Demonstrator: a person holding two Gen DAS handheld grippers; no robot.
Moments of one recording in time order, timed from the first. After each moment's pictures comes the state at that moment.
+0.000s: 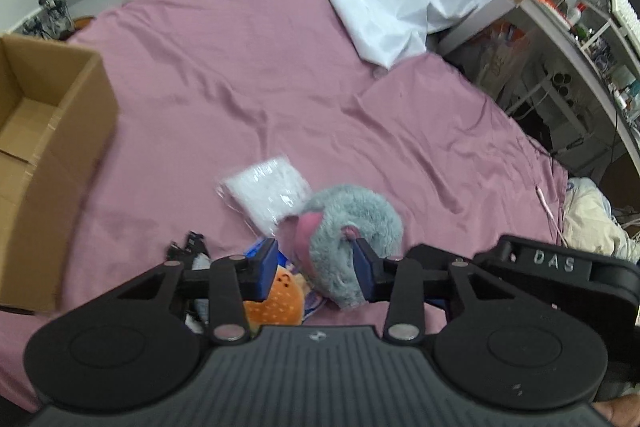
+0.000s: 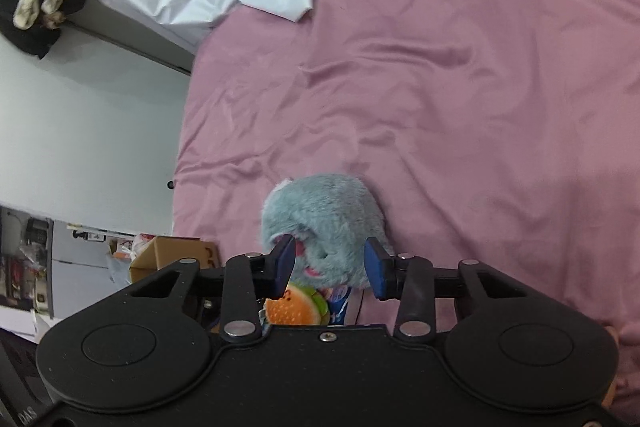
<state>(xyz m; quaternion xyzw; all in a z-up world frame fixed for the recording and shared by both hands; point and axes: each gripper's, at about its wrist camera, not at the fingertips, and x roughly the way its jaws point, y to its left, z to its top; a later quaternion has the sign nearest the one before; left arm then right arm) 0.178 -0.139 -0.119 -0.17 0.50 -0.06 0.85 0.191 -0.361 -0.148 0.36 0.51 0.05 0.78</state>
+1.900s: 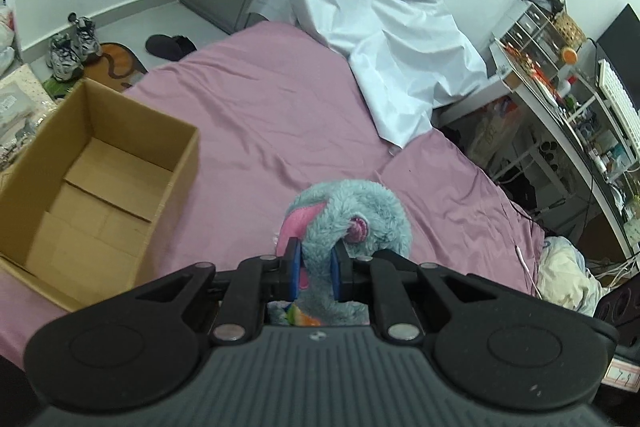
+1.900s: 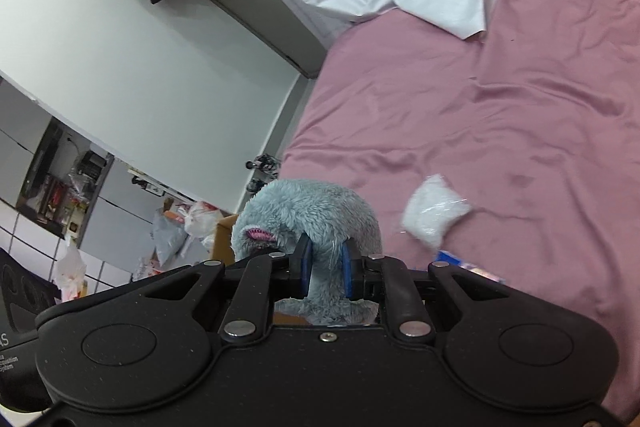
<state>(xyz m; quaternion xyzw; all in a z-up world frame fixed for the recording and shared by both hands) 0.145 -0.053 -0.047 -0.22 0.43 -0.04 0.88 0.169 -0.267 -0.082 0.29 0.42 0.19 0.84</state>
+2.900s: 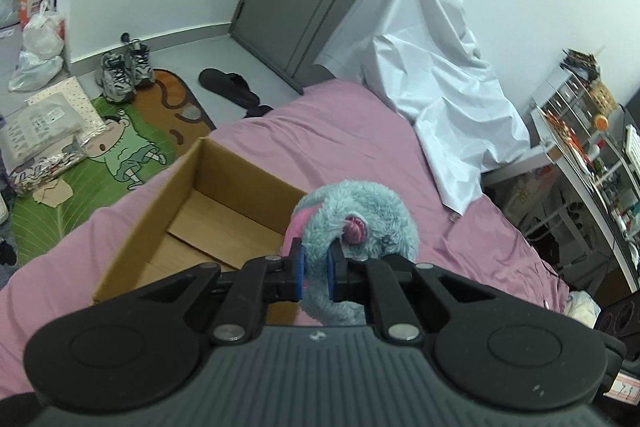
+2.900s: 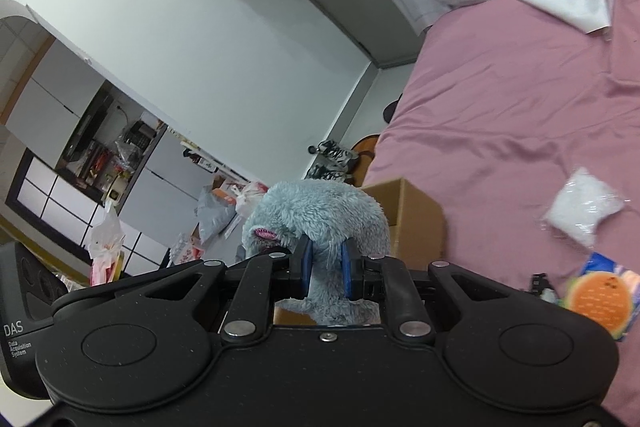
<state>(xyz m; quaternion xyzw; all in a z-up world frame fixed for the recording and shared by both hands) 0.134 0.066 -0.039 -0.24 0.38 0.02 0.89 0.176 -0.153 -0.071 0.28 0.40 0.28 0.83</state>
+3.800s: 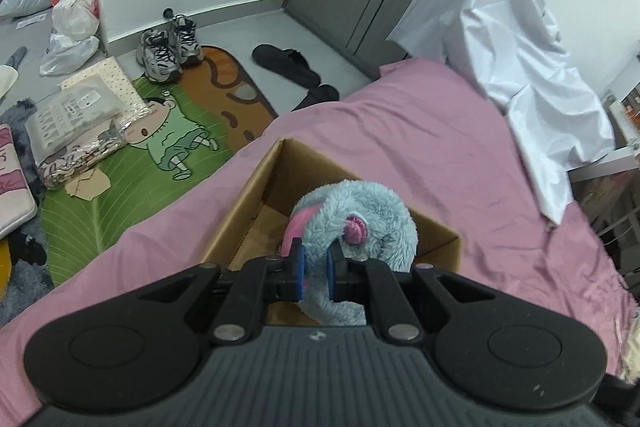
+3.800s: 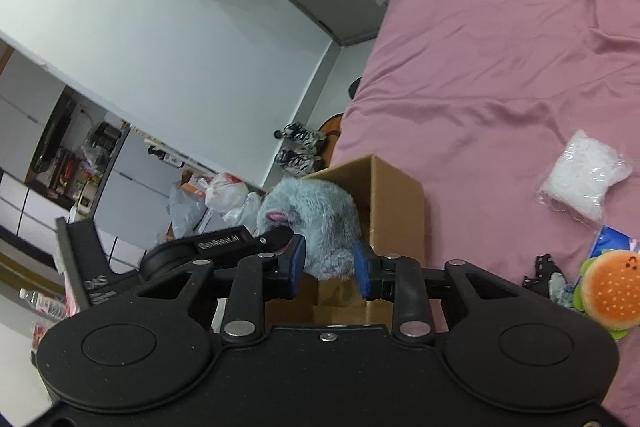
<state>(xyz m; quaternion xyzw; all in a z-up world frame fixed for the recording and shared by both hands) 0.204 0.113 -0.116 -0.22 0.43 0.09 0.87 0.190 -0.139 -0.094 0.29 0.44 0.22 0.82</state>
